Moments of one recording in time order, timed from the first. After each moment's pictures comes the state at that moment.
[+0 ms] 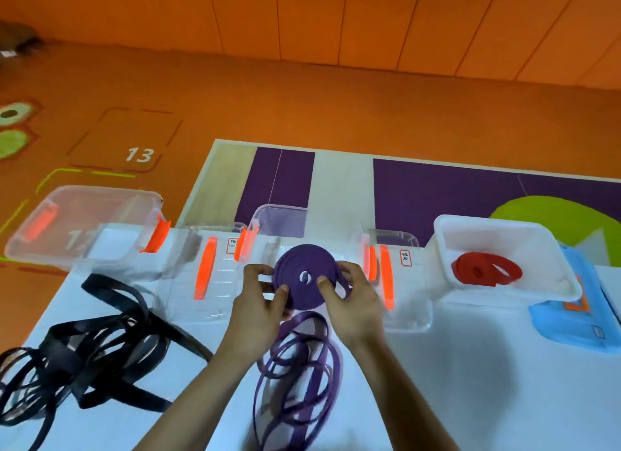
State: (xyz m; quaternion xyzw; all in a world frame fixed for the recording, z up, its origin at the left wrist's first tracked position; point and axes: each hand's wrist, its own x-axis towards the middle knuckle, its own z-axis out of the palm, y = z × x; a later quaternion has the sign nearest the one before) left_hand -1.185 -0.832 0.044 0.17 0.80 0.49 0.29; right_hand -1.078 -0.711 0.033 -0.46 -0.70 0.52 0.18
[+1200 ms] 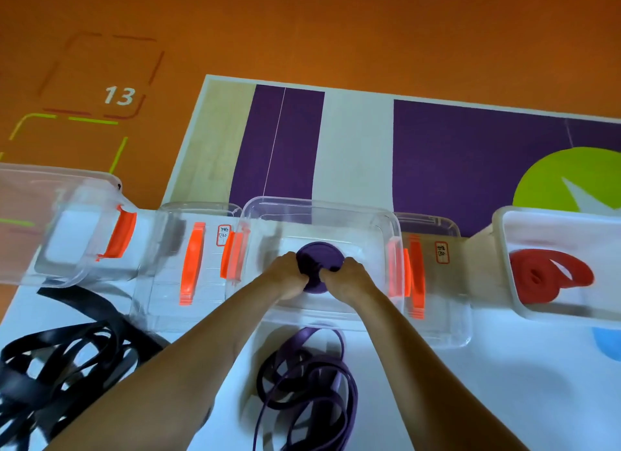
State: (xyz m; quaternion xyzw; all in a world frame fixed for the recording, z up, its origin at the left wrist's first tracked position) left_hand -1.303 -0.709 -0.106 0.24 0.83 0.09 0.50; right_hand -1.189 -0.614 -0.101 -0.53 -0.66 0.47 -0.23
